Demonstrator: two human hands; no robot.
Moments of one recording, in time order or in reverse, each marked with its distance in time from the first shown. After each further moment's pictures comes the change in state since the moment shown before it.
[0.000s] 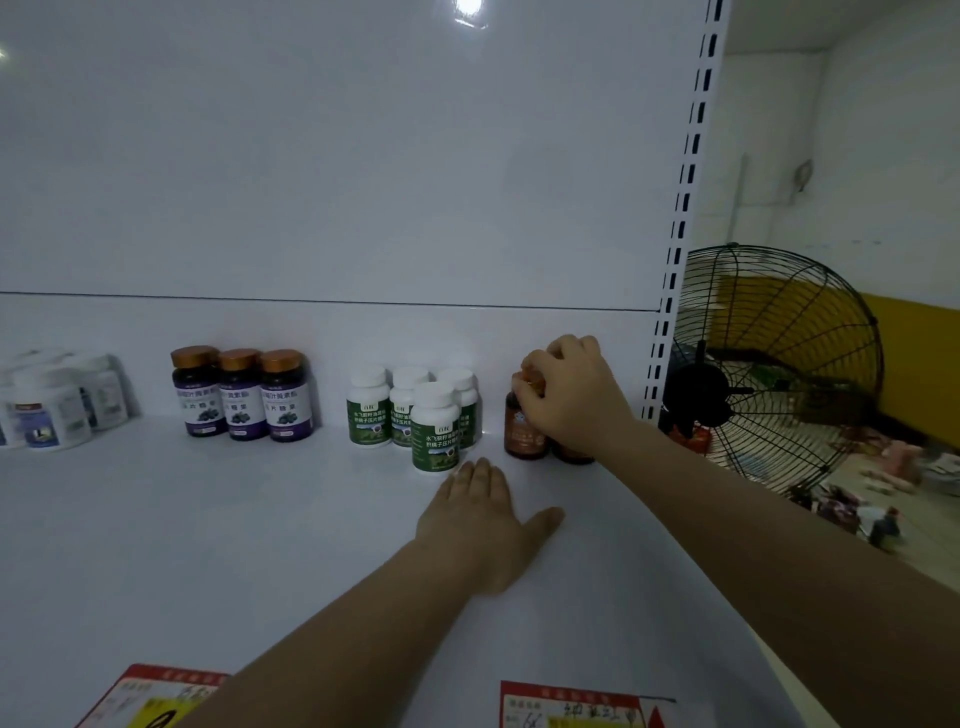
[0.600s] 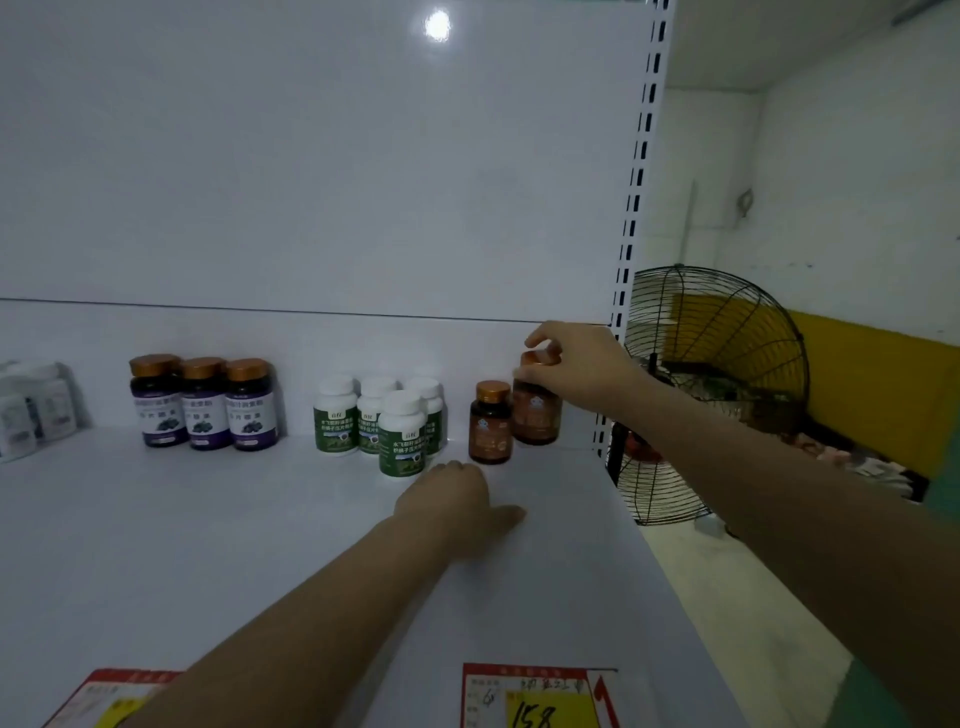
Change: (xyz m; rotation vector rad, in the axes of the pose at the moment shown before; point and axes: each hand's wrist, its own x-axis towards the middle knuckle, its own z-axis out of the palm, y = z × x) left_hand -0.006 0.013 -0.031 -0.137 0.038 -0.002; right_hand 0.007 0.008 -0.082 0.291 -0.281 0.254
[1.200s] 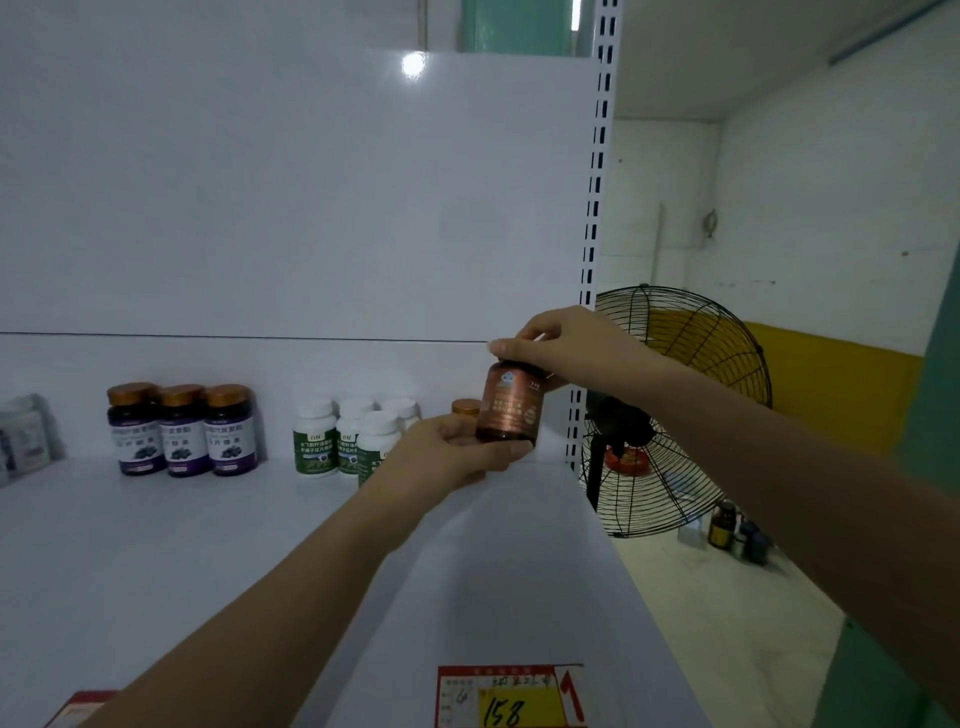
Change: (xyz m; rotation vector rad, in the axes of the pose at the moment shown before) left_hand -0.021 0.008 -0.037 -1.187 0.050 0.212; right_hand -0.018 -0.014 -0.048 0.238 -0.037 0.014
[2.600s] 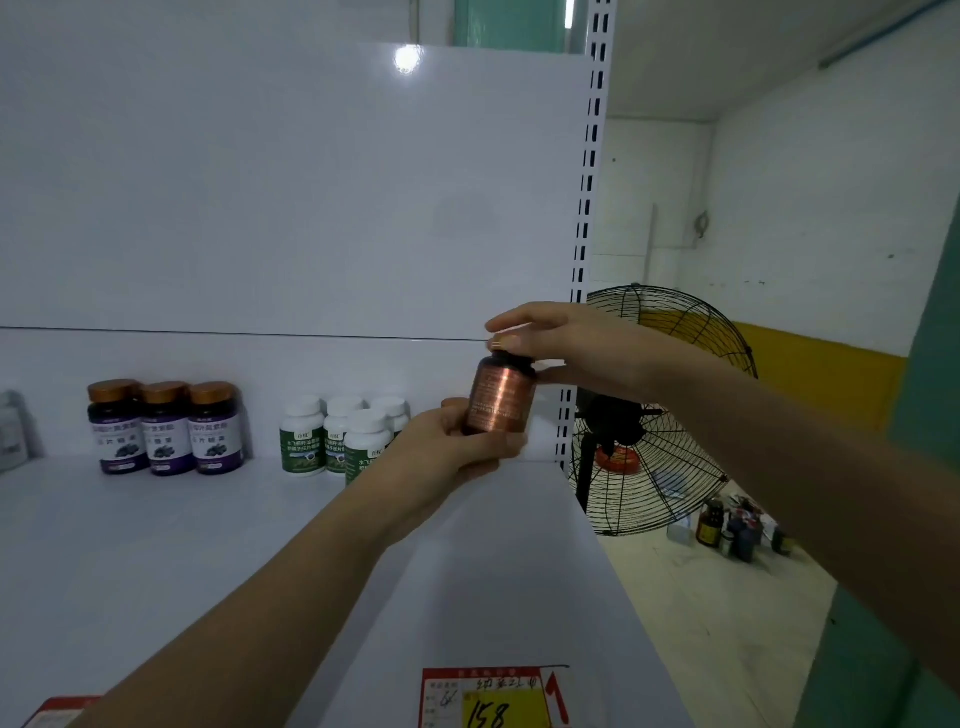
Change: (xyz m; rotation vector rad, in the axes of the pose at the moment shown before) left_hand 0.008 0.002 0.007 -0.160 -0.115 -0.002; right_hand -0.009 -0.004 -0.018 0.327 -0.313 0.006
